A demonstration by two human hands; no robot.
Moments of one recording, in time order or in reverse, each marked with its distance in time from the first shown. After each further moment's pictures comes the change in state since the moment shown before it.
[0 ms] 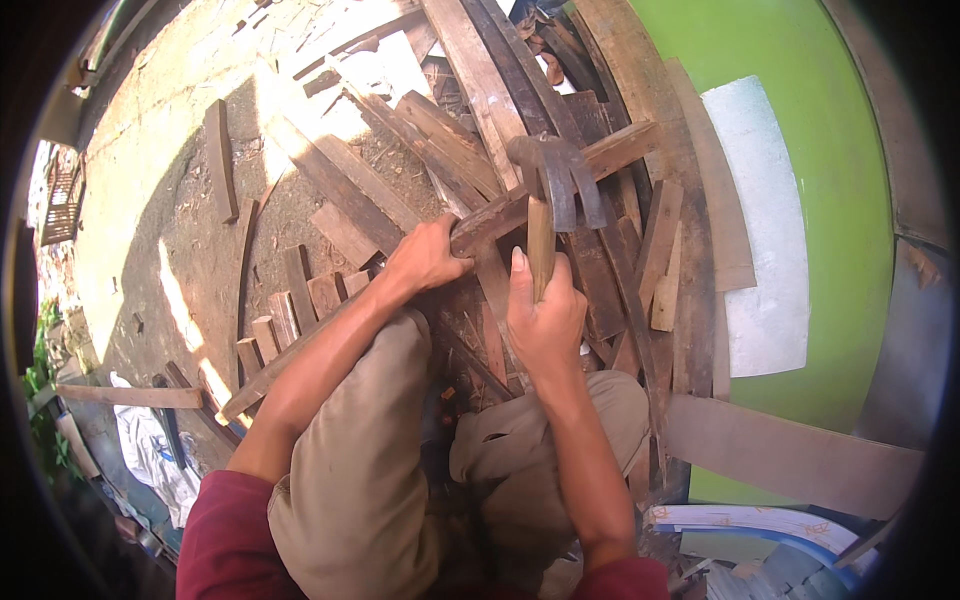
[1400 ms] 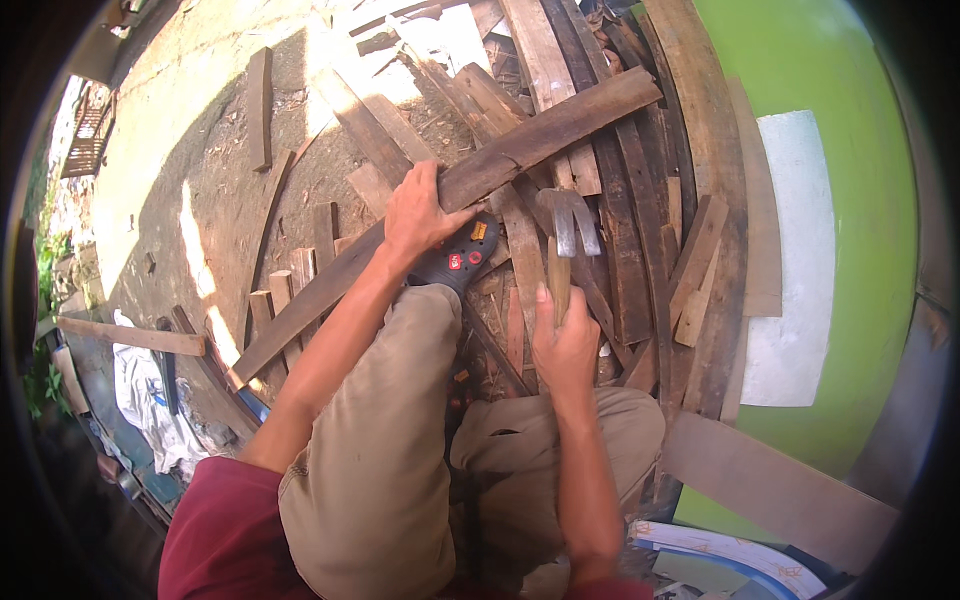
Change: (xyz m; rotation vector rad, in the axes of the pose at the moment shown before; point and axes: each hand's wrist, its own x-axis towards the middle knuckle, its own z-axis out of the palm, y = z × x) left_hand -0.011 -0.062 -0.007 0.187 0.584 0.032; right_hand -0.046 0.037 0.013 -0.058 -0.149 -0.040
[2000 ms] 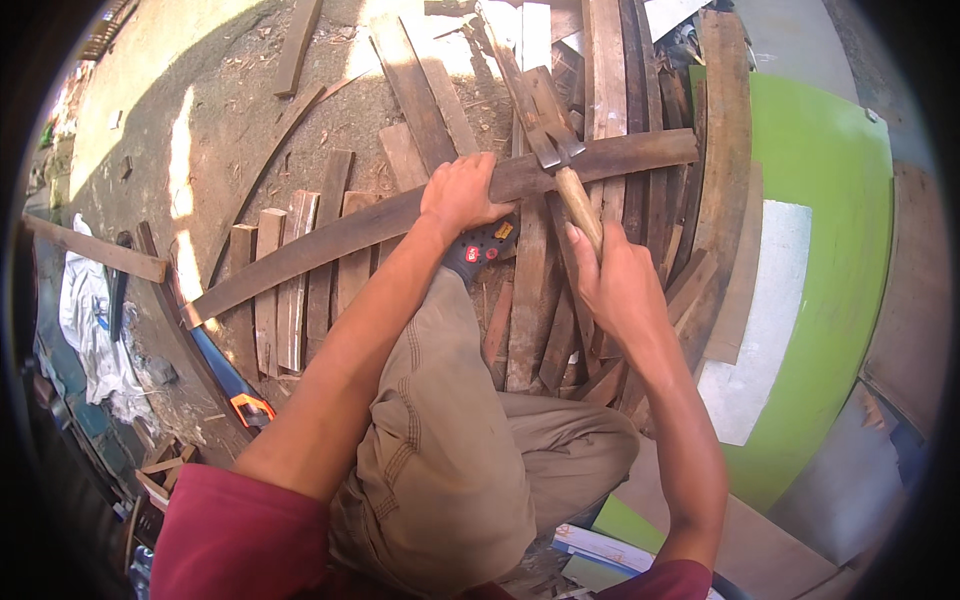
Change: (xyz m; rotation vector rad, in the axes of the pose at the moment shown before) left_hand -0.002 -0.006 0.006 0.026 -0.173 -0.094; right_hand 0.103 -0.112 -0.033 -0.555 -0.522 -0.160
